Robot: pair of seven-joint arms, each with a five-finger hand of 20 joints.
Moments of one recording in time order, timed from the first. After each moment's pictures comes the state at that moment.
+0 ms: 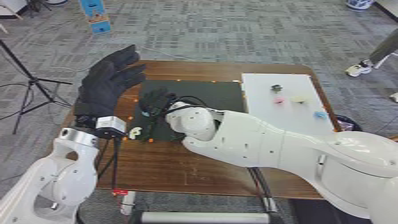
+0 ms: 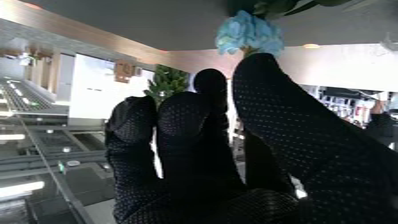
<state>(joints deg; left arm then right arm) 104.6 -53.1 -86.8 -119.4 42.9 3.2 13.1 -29.3 -79.9 -1.8 -69.9 -120.7 2.4 18.1</state>
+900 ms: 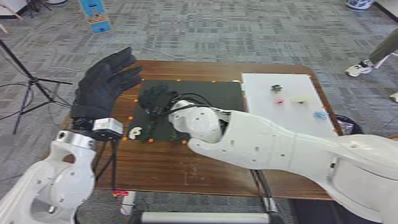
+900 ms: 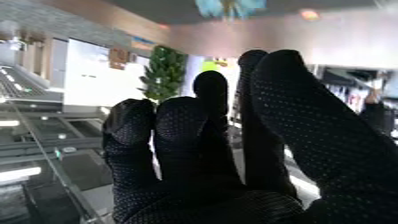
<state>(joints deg) 106.7 -53.7 -88.6 -119.9 42.9 3.6 13.0 -30.8 -75.3 1.9 -78.2 -124.4 1.9 18.8</state>
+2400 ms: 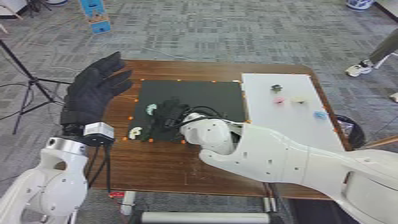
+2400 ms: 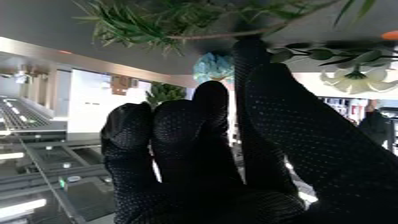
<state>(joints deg) 110.9 -54.5 -92.2 -121.3 42.1 4.2 12.9 -35.6 -70.6 3.0 -81.7 -125.7 -1.8 19.0</state>
